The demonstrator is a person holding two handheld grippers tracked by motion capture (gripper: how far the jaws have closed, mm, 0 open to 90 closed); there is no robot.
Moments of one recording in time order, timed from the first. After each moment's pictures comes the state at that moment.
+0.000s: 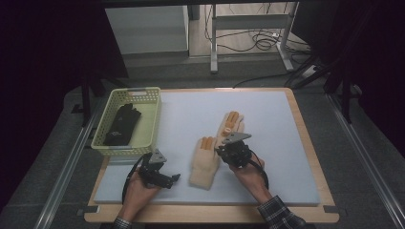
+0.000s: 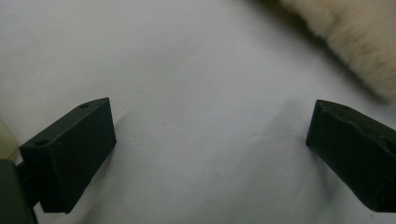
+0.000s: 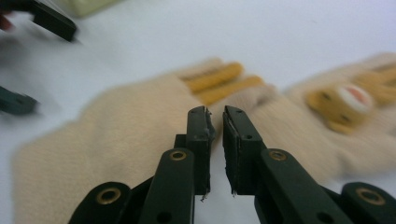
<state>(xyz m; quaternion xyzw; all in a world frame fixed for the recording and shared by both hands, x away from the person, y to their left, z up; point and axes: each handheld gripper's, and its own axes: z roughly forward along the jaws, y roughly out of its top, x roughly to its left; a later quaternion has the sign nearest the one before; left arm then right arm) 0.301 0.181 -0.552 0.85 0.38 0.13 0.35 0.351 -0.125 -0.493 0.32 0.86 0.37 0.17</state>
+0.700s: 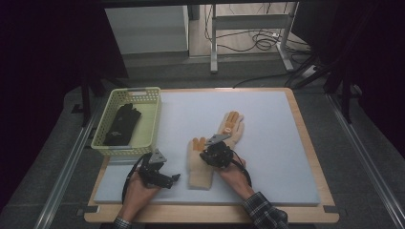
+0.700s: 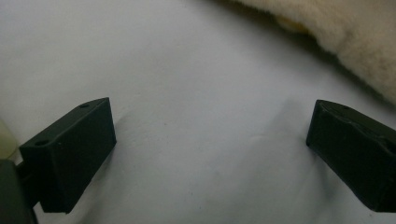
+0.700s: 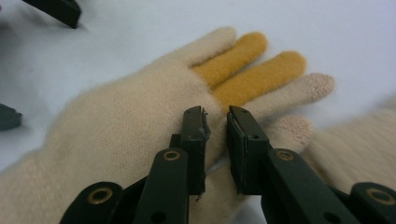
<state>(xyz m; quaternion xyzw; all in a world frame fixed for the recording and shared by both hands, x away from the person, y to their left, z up) 0.301 0.181 -0.552 0.85 0.38 0.13 0.35 0.367 -0.070 -0.531 0.29 0.87 0.37 0.12</state>
